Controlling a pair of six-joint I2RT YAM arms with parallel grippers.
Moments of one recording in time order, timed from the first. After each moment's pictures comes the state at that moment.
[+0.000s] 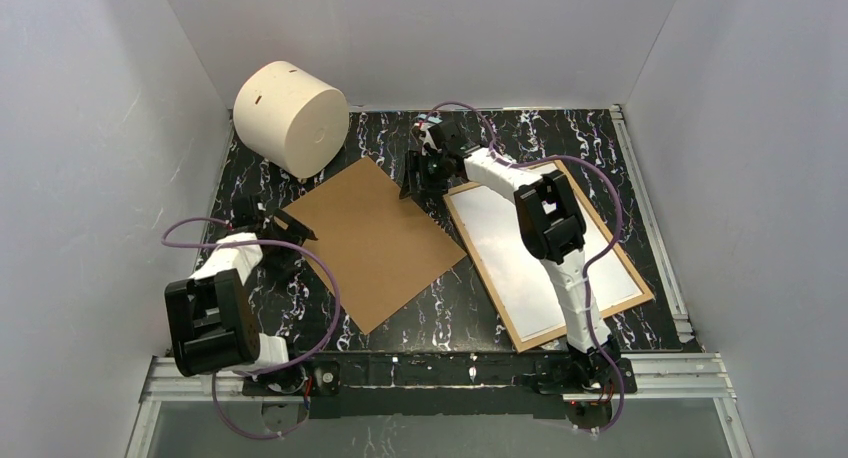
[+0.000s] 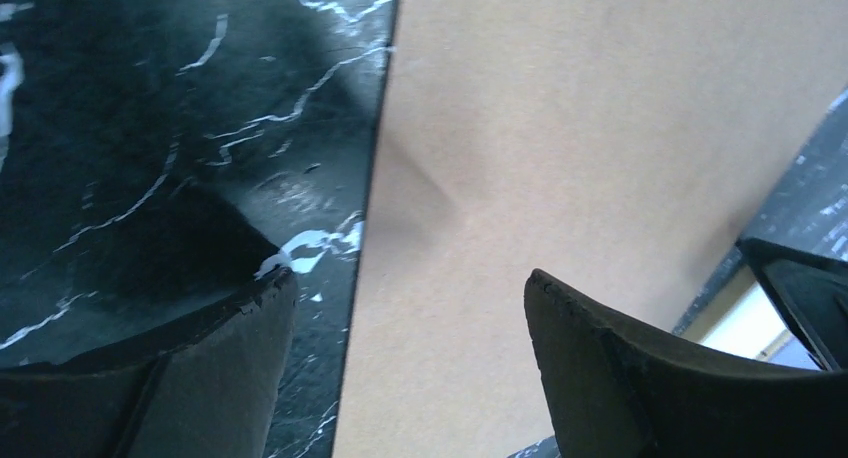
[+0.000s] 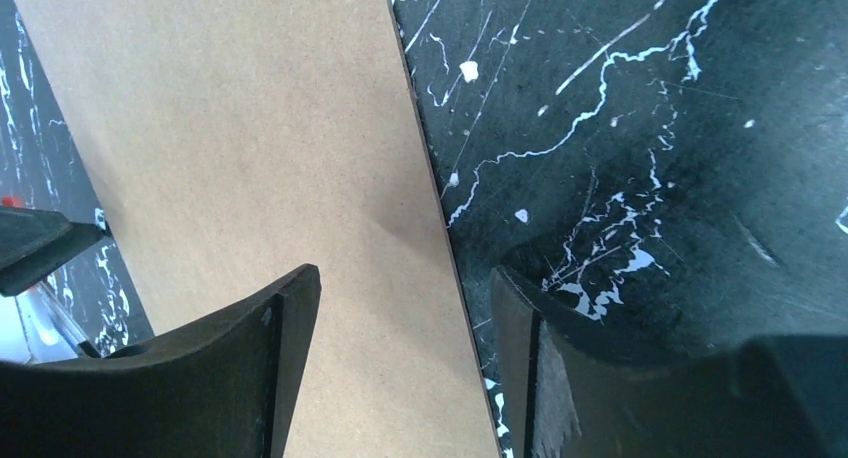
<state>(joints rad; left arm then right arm) 0.23 1.38 0.68 -0.43 0.18 -0.75 0.59 2.36 1.90 -0.46 -0.40 0.44</state>
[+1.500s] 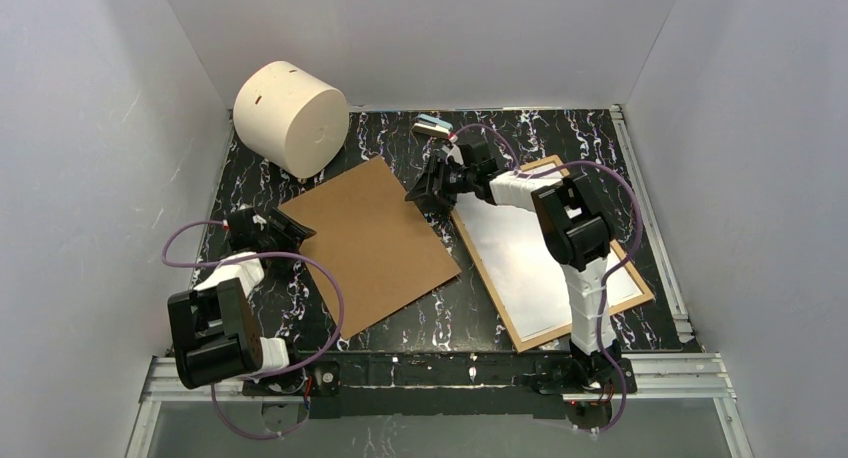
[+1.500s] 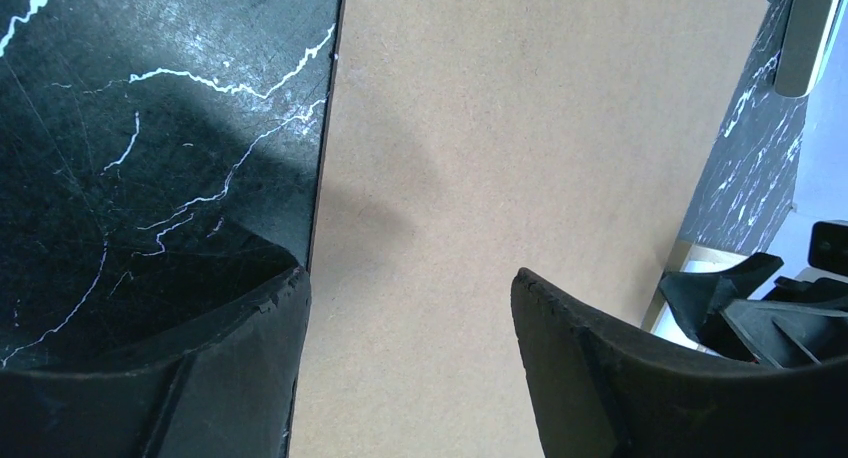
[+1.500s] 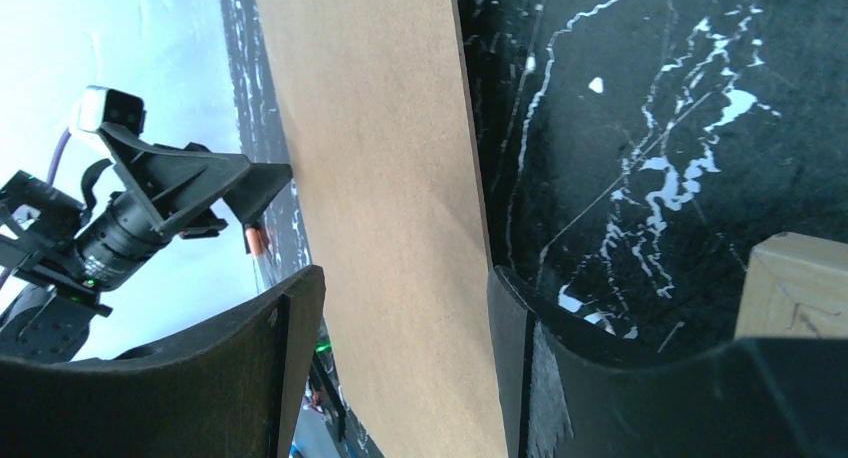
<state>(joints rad) 0.27 1.34 0.50 -0.04 0.35 -0.75 0.52 2.18 1.42 0.09 -0.70 0.84</state>
